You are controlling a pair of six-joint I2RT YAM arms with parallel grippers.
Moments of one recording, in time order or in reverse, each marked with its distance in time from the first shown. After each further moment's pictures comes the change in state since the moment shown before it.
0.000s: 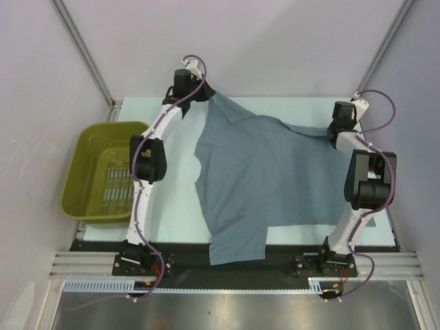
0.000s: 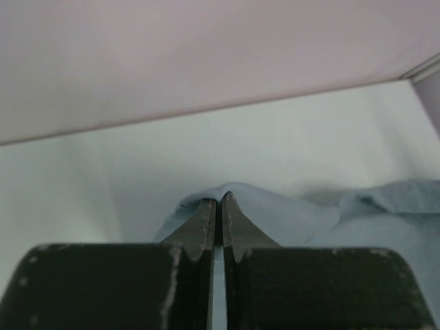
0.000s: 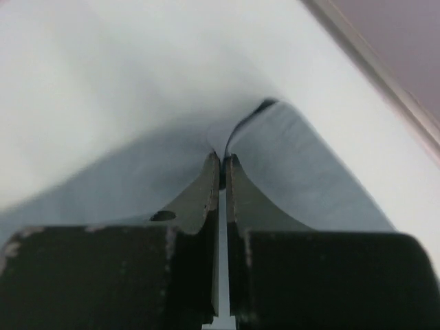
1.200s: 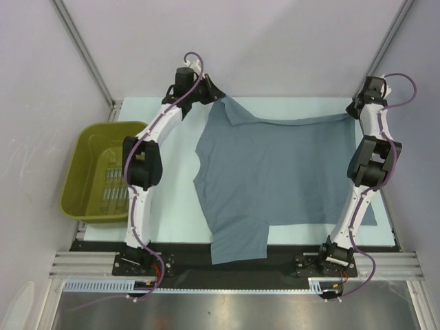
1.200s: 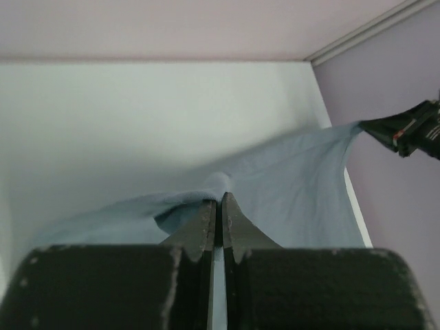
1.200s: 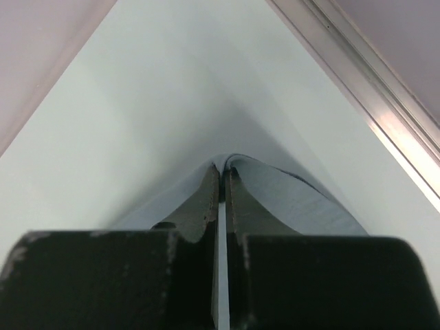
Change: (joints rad) left arm -0.037 -0.198 -0.186 0.034 0.125 -0.253; right arm -0.191 0.428 0.800 -0.520 -0.339 0.123
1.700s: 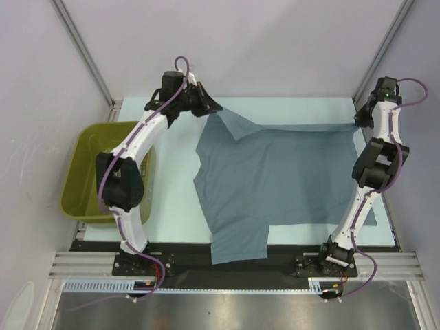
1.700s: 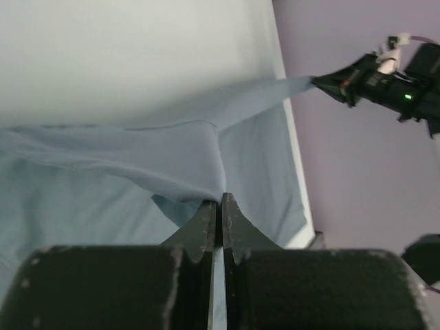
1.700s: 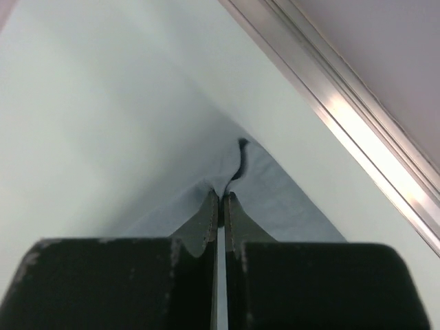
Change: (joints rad) left arm -0.015 -0.358 -0.305 -0.219 0.086 -0.092; right arm -0.062 0.014 0.167 -0.373 -0.047 -0.040
